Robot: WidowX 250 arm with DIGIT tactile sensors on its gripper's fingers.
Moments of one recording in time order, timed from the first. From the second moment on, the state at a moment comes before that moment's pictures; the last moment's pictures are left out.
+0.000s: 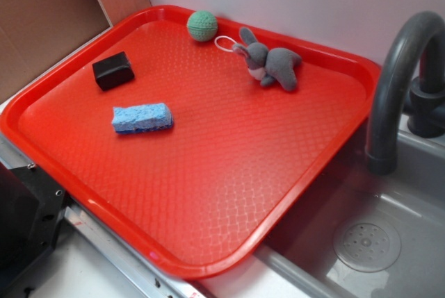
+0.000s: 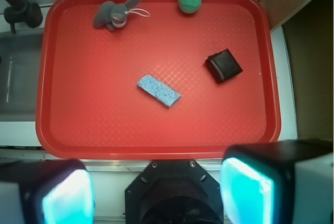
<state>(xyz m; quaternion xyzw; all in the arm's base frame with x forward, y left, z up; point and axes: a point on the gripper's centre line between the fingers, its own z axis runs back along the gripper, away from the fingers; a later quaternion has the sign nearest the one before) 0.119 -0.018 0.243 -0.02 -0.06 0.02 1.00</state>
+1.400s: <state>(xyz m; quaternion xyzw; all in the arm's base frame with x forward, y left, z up) 0.285 -0.047 0.141 0.03 -0.08 -0.30 0.95</state>
